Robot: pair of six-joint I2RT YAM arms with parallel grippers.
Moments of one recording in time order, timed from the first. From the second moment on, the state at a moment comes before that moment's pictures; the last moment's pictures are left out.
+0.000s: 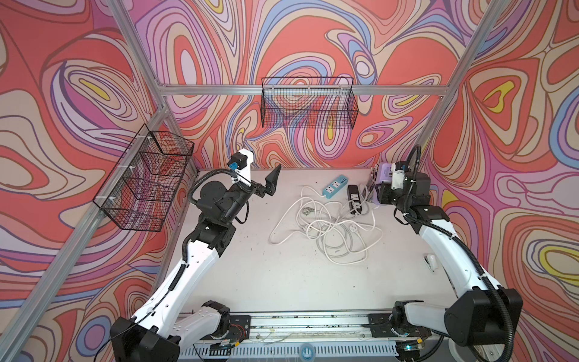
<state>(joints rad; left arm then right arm) -0.34 1.10 1.04 0.31 0.21 0.00 -0.01 1.27 1.07 -0.34 -0.05 0.12</state>
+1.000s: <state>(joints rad) -0.31 1.09 1.02 0.35 0.21 -0.02 -0.21 1.70 1.10 -0.37 -0.05 0.26</state>
